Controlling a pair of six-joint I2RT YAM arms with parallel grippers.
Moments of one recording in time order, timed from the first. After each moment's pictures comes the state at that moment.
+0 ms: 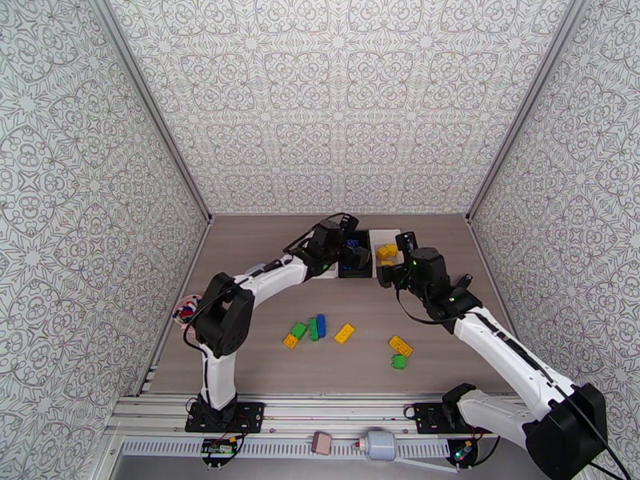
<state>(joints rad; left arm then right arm) -0.64 1.90 1.40 0.01 0.17 -0.11 0.45 1.13 0.90 -0.32 0.17 0.14</state>
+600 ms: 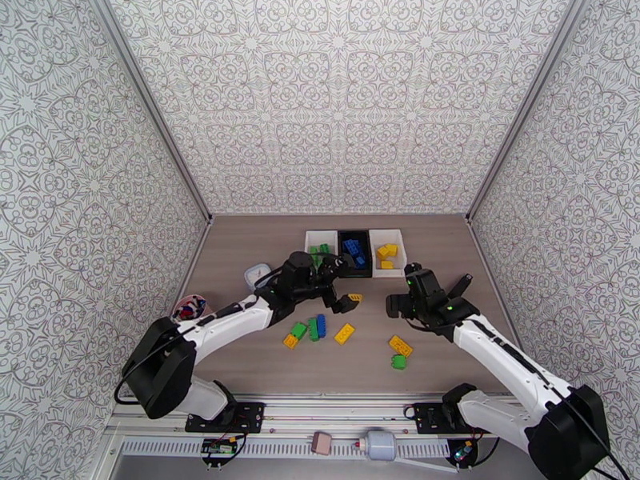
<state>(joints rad) -0.70 1.46 0.92 0.20 0.50 0.30 0.45 1.10 0.76 -0.68 0.16 0.40</state>
